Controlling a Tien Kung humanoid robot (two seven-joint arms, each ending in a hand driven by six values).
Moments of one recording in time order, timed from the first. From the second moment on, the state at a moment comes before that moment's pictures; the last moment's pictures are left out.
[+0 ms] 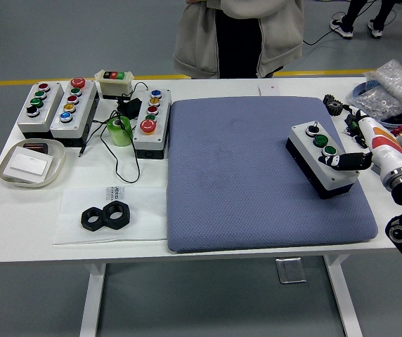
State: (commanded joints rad) left arm -0.06 0.13 -0.17 -0.21 -0.26 0.23 -0.13; right arm 0.42 -0.34 1.06 1.41 -1.83 -0.22 -0.43
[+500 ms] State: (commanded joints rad) left arm -0.07 0.14 -0.16 -0.21 -0.27 0.23 -0.13; right arm 0.47 -0.25 1.05 1.35 -1.82 -0.23 -0.50
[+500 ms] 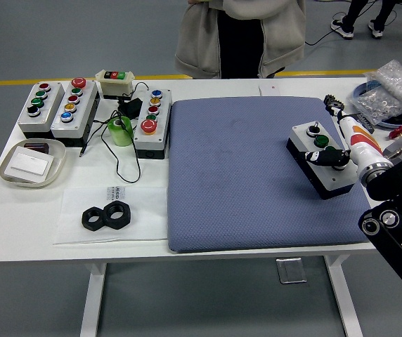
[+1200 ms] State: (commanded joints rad) left arm -0.08 0.14 -0.15 -0.21 -0.28 0.23 -0.14; right arm 0.54 -0.18 1.07 1.17 -1.95 -0.14 -0.55
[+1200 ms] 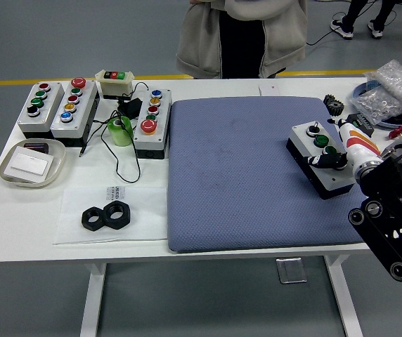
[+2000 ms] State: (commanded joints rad) left arm -0.07 0.14 -0.16 -0.21 -0.28 0.24 -0.14; right arm 0.58 -0.18 1.04 1.09 -1.96 -0.11 -0.57
